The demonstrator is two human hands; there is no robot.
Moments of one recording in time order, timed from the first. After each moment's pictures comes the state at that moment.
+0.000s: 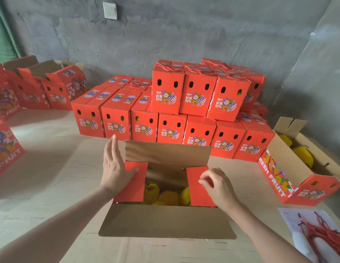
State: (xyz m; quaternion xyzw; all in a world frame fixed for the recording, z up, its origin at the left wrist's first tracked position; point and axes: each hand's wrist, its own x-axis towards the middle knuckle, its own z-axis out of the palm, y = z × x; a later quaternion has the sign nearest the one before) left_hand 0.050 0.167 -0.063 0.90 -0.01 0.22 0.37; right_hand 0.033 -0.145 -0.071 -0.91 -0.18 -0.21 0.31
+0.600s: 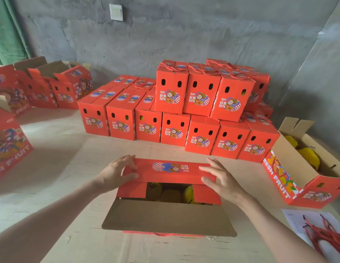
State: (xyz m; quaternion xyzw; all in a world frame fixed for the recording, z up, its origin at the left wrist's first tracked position) left_hand 0.054 0.205 -0.074 0.93 -0.15 0.03 0.33; right_hand 0.048 -0.165 -0.059 -0.93 -0.19 0.01 0.33
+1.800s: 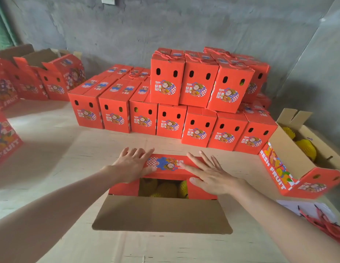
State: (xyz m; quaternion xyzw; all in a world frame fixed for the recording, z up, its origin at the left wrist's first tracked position) left_hand 0.083 0.146 -0.068 0.98 -0.19 -0.08 -0.03; right_hand 0.061 -0.152 -0.055 -0.95 -0.29 0.12 -0.01
